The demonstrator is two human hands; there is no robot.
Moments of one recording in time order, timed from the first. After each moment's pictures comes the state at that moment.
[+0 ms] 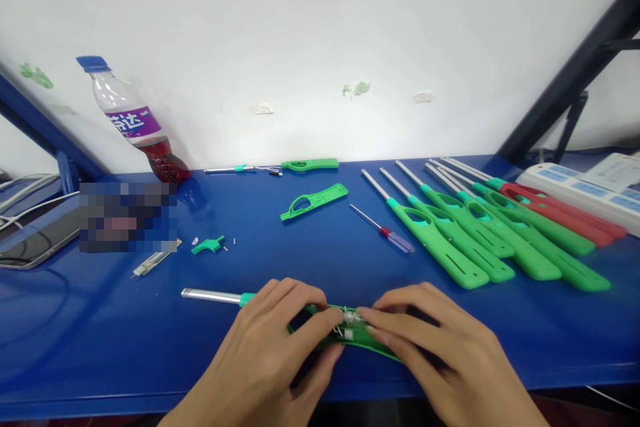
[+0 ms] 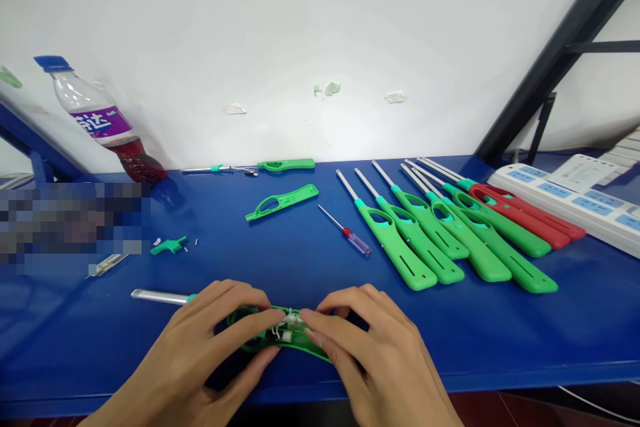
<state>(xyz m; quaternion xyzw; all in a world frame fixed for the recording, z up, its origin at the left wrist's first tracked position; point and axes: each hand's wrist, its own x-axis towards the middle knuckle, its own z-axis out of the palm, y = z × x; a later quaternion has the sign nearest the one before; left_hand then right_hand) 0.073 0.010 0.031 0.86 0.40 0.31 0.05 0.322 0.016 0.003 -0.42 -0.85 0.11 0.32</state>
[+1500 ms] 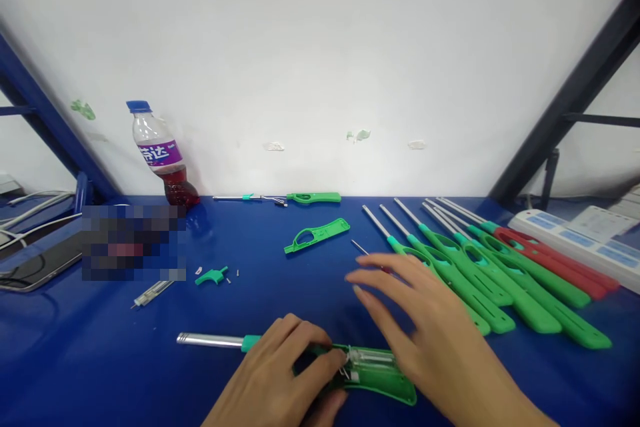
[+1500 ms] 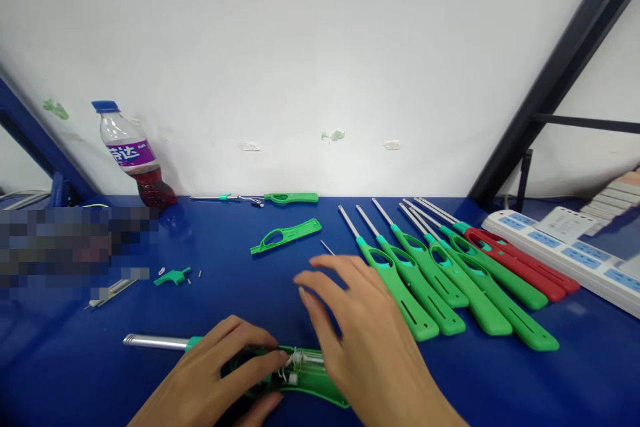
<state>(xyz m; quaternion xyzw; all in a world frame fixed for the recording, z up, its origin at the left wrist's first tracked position) 0.065 0.019 0.010 0.88 0.37 0.30 0.03 0.298 0.069 0.044 -0.42 -0.85 -0.03 0.33</state>
